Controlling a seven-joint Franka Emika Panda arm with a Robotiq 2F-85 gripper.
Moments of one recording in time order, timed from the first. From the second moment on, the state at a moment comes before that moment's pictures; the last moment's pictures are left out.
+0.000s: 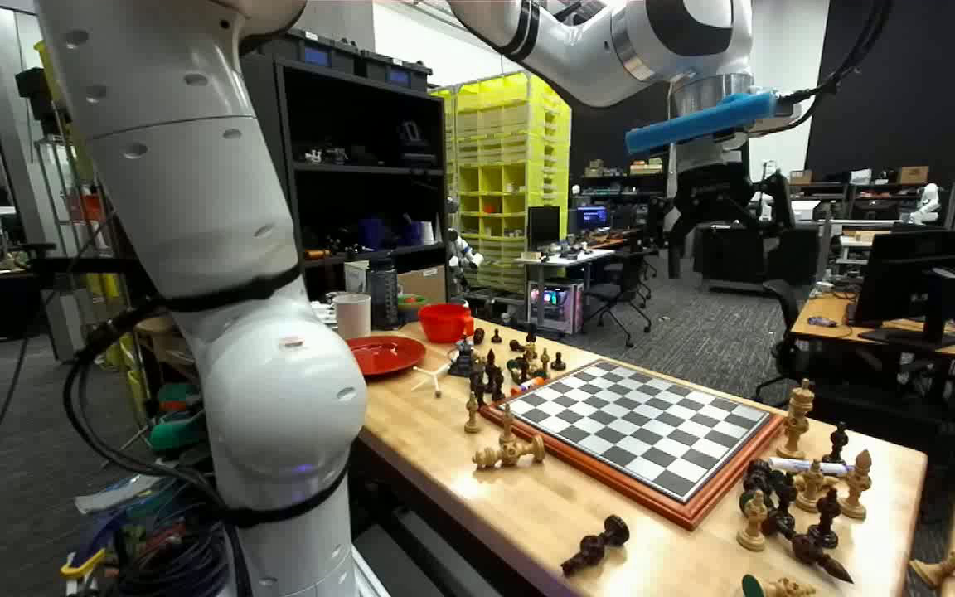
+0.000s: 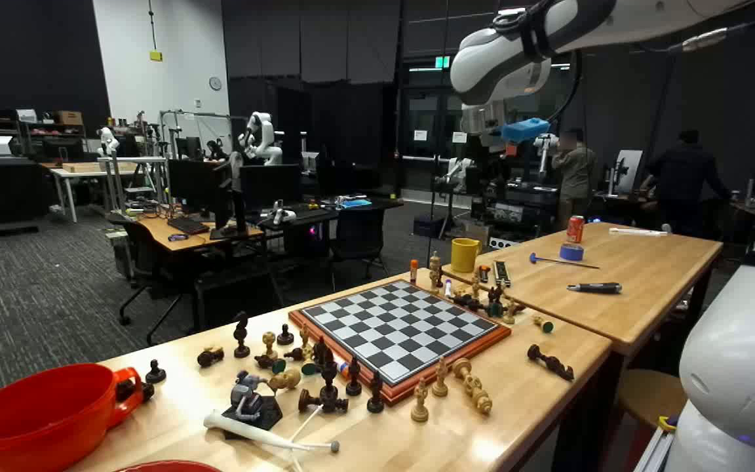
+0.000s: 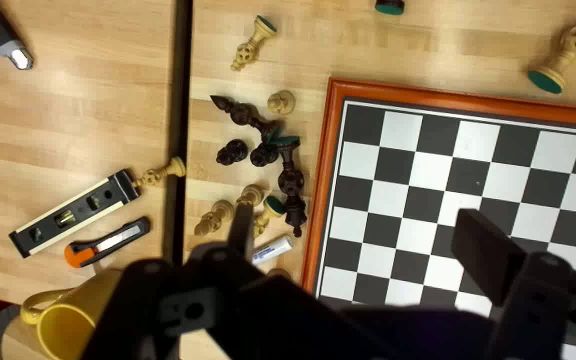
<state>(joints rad) -0.13 -0.24 -0.17 -2.03 -0.25 1.76 -0.32</state>
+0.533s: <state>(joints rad) -0.13 -0.24 -0.17 -2.03 -0.25 1.76 -0.32</state>
